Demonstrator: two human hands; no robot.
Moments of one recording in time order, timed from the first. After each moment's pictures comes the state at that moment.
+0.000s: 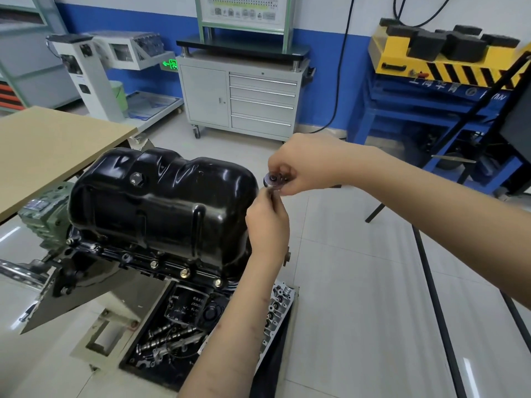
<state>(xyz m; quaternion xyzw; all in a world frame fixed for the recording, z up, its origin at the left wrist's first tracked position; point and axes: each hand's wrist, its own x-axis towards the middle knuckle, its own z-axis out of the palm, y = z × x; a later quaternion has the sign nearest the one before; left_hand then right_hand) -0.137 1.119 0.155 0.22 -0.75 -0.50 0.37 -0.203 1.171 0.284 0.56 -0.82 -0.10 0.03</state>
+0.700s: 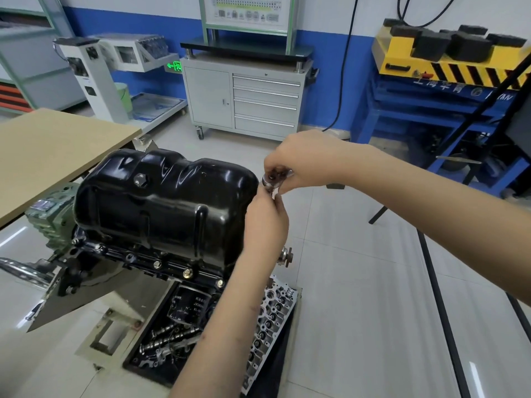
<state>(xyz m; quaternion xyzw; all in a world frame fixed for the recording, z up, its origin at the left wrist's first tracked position) -0.119 1.112 0.183 0.23 -0.82 -0.44 0.27 -0.207 1.165 0.284 0.59 -0.80 -0.13 0.06</state>
